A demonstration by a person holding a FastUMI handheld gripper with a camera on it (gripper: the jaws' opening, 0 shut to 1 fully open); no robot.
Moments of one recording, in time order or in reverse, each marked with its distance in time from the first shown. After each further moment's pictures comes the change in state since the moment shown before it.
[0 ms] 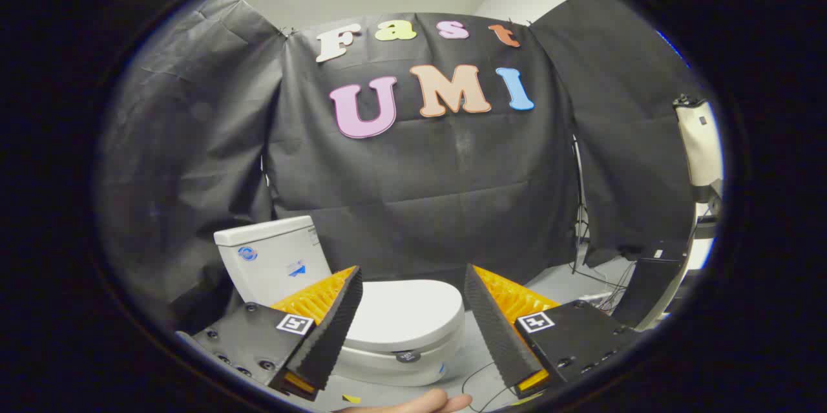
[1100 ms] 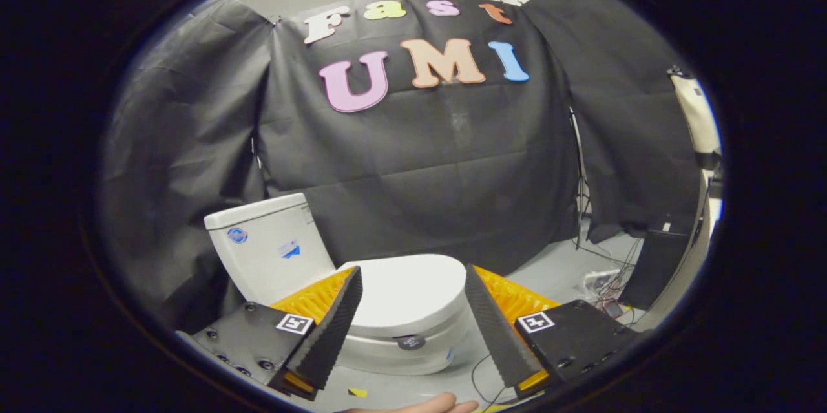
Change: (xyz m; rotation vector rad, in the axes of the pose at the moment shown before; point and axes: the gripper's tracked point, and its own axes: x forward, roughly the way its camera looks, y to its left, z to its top) arm 0.023 0.000 -0.069 0.069 0.103 -0.012
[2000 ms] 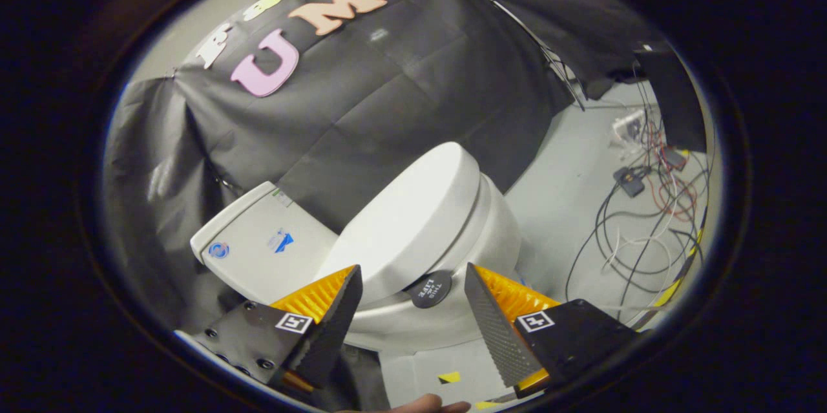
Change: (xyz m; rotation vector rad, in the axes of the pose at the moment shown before) arm 0.065 0.002 -0.171 0.551 0.238 -0.001
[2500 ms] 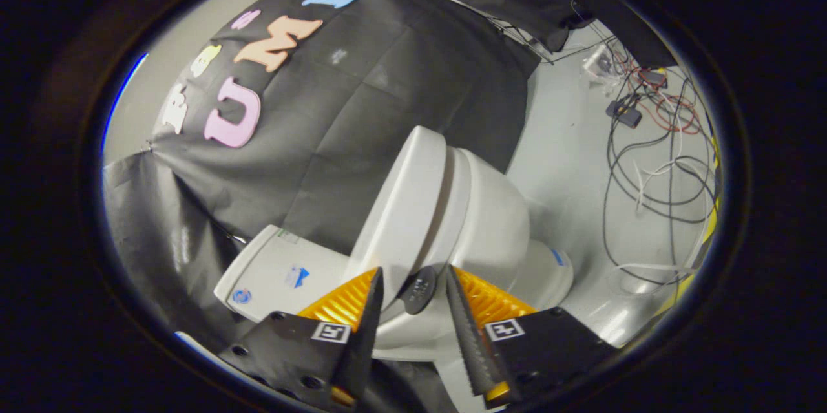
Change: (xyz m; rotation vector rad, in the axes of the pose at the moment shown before) arm 0.033 -0.002 -0.014 0.282 -0.028 0.047
